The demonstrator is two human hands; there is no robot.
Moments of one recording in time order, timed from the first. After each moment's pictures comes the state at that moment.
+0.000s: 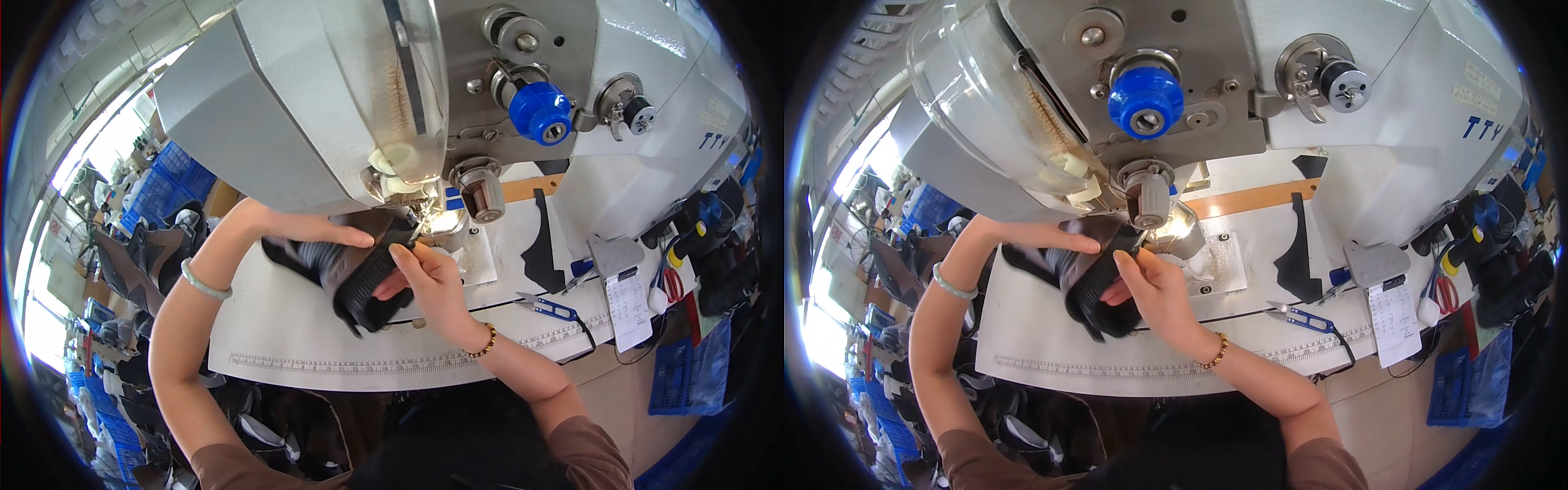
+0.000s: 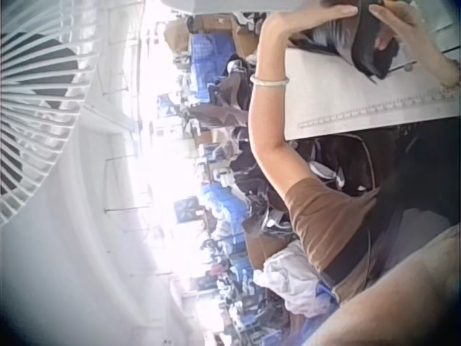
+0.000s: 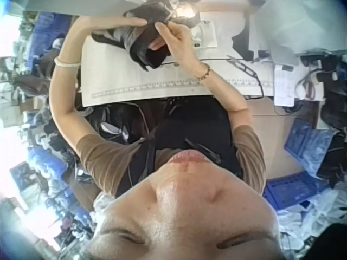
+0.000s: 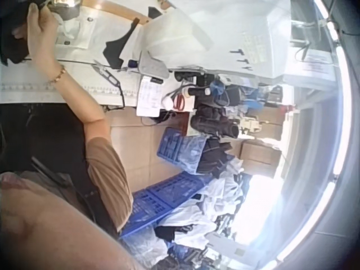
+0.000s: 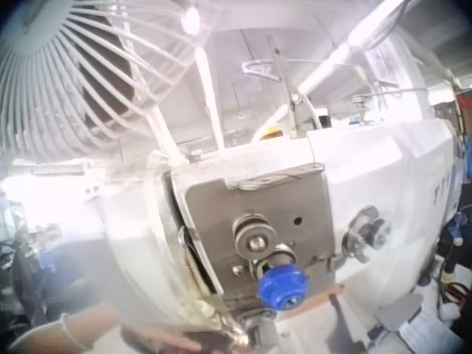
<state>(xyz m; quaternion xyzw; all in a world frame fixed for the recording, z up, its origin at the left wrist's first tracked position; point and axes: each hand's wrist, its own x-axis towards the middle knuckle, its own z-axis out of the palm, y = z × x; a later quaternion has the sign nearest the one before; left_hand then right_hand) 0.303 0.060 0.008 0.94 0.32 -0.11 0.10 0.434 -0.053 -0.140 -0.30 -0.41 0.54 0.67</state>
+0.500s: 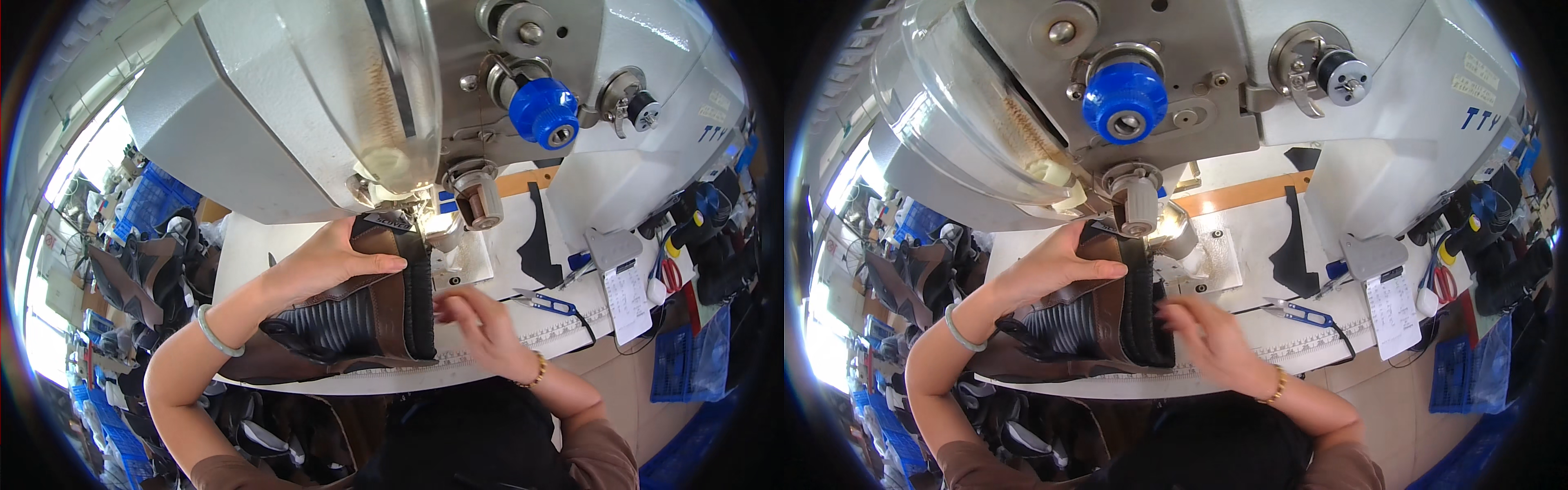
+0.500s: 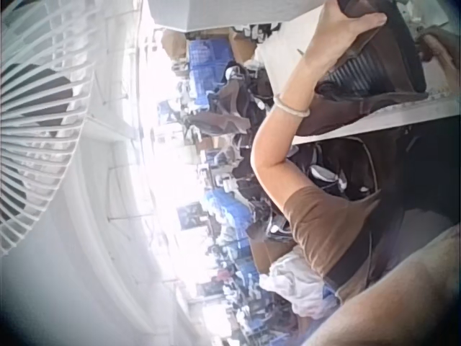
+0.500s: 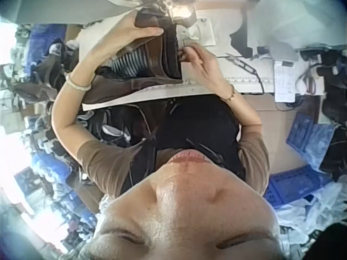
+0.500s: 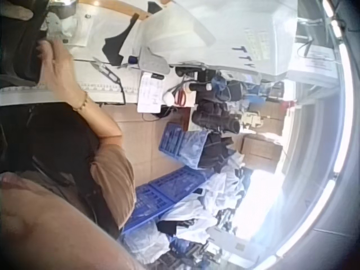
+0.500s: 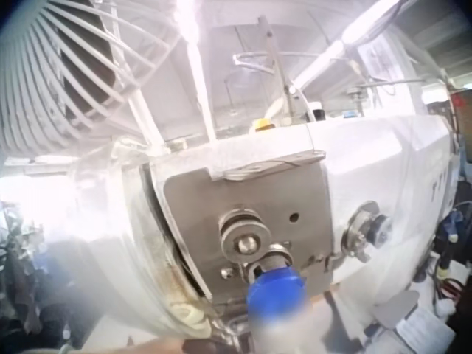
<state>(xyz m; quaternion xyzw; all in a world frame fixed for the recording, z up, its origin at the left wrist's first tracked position) 0.316 0.016 -0.036 0.76 0.36 0.11 0.53 0.475 -0.117 -0.155 -0.44 -0.55 0.34 0.62</state>
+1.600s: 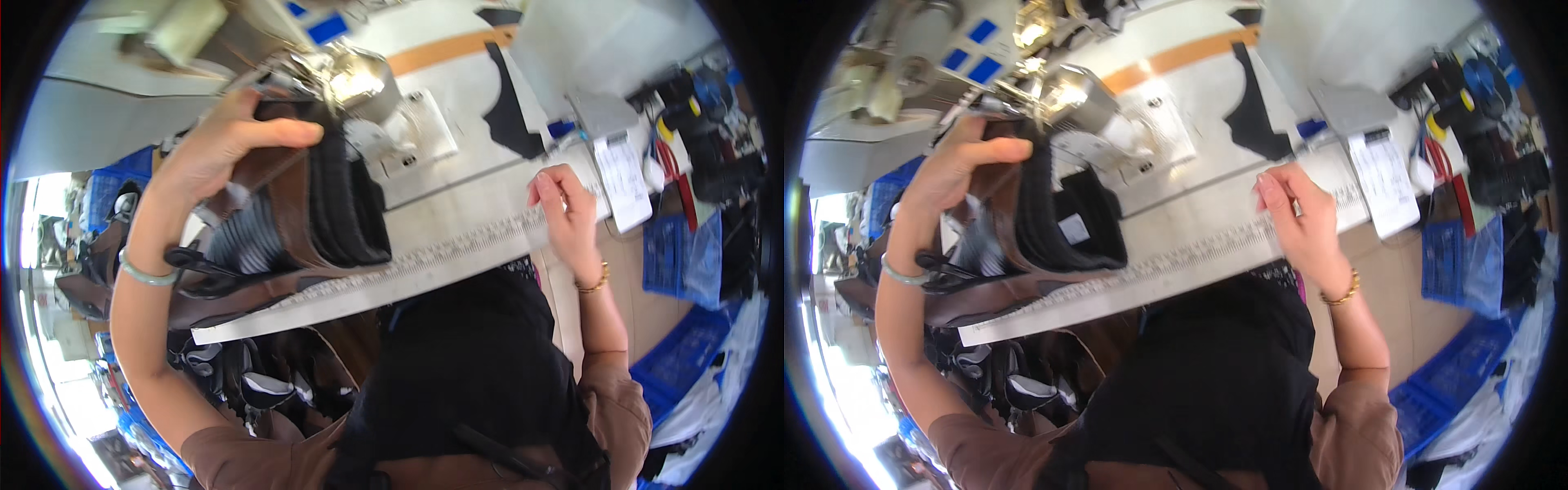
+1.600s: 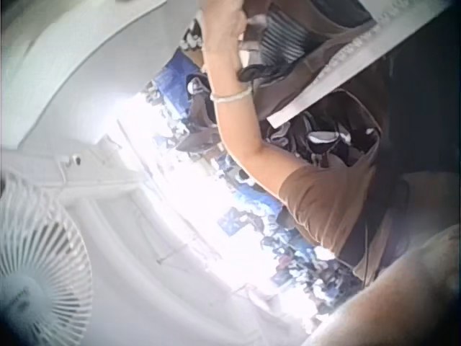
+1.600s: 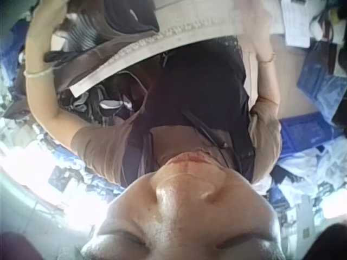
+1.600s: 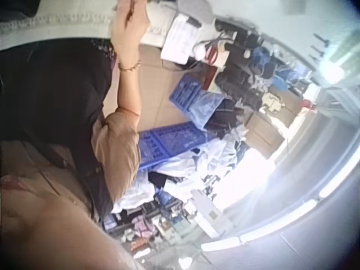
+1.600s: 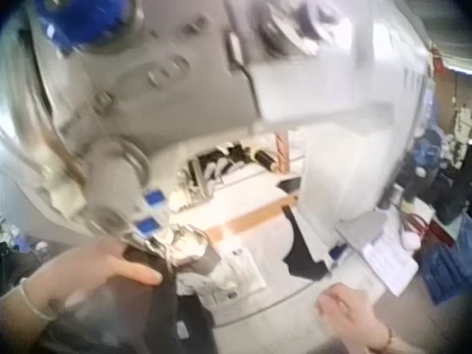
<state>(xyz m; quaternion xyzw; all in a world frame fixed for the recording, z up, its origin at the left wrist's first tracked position) 0.328 0.043 -0.046 0.77 0.37 0.08 0.51 0.567 -0.186 -0.196 -0.65 -0.50 0.20 0.54</state>
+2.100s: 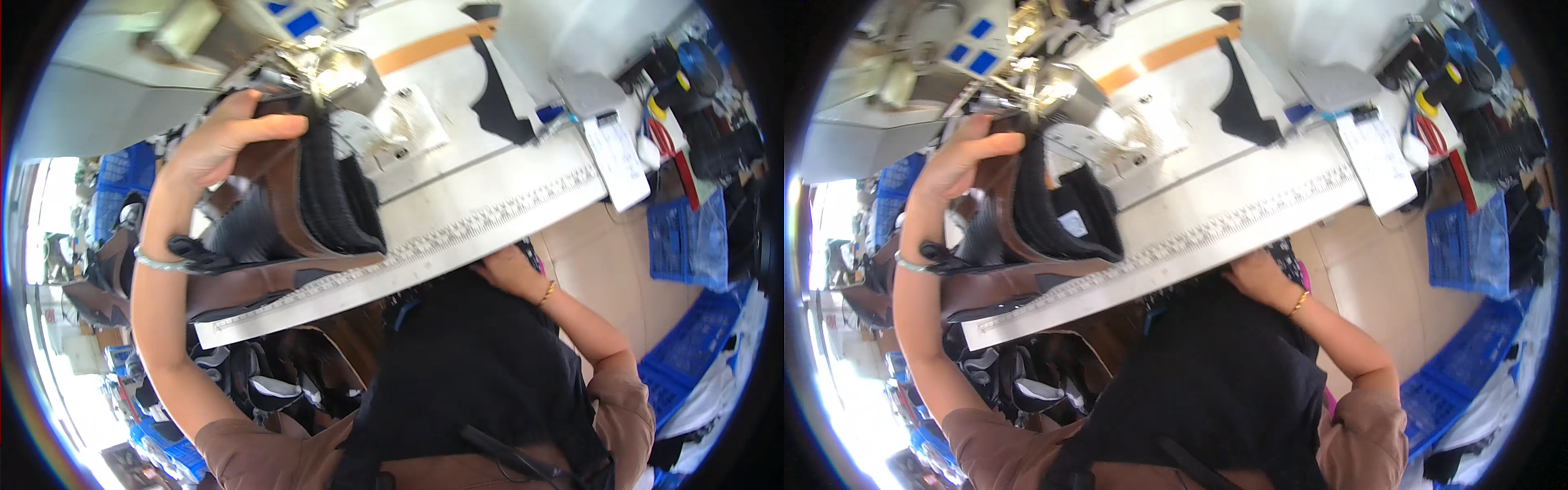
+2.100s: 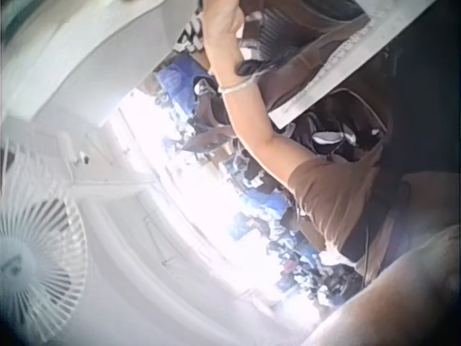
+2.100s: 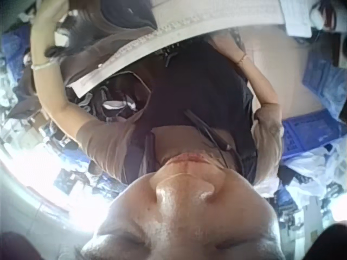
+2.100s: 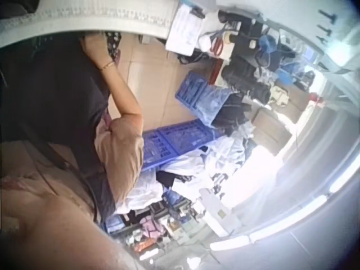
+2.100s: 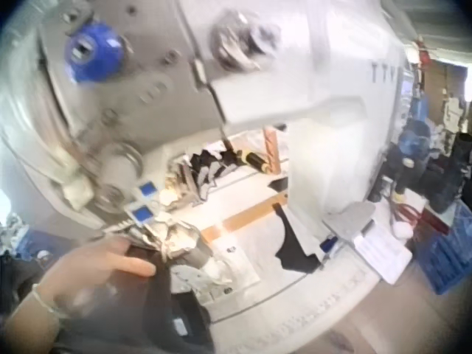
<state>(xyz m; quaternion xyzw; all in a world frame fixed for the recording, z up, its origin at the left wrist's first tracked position) 0.324 0.054 -0.055 0.76 0.33 0.05 0.55 0.522 -0.232 -0.368 -0.66 -0.70 0.19 0.18</state>
